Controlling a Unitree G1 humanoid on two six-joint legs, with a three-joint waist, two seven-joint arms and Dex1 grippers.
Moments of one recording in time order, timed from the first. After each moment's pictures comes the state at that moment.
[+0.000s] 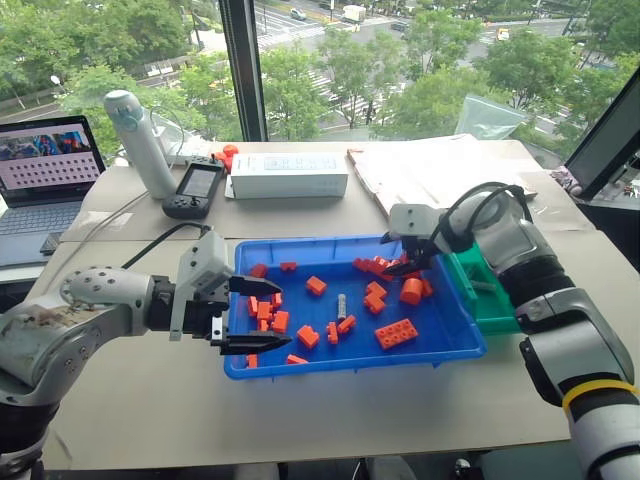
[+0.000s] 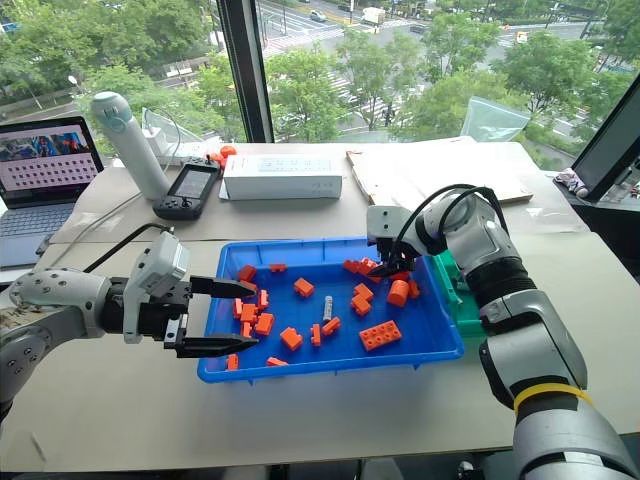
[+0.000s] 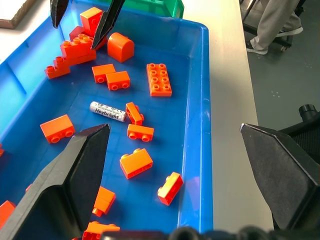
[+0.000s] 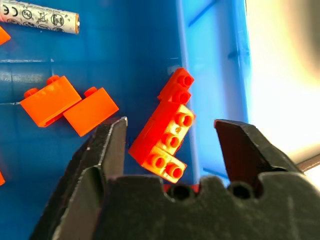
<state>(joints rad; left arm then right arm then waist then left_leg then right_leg) -0.36 0.99 0.10 -0.55 -0.86 0.88 -1.00 -1.07 -0.60 0.36 0.61 -0.16 0.03 1.34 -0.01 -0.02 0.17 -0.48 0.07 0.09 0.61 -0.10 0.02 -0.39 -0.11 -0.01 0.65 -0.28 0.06</state>
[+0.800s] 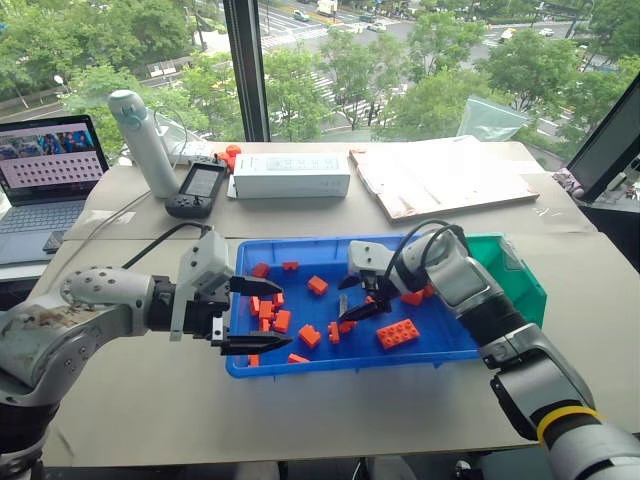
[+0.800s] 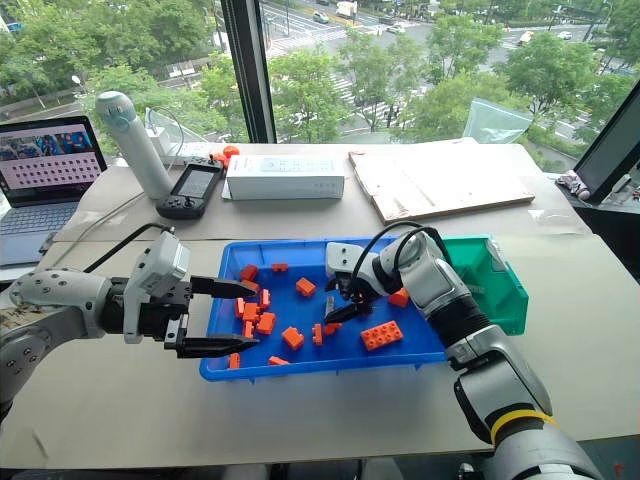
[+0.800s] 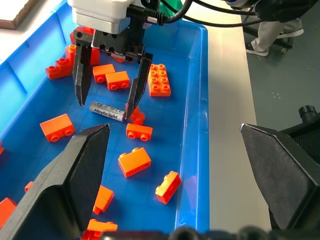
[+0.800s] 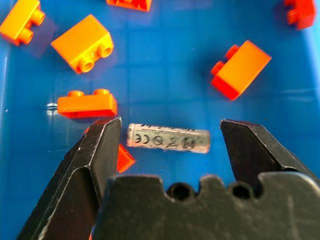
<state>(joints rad) -0.36 0.99 0.10 -0.55 -0.87 0.88 -0.99 -0.90 -0.46 0.44 0.40 -0.10 0.30 1.35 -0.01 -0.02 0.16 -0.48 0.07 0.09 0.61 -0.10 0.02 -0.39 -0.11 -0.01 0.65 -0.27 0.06</state>
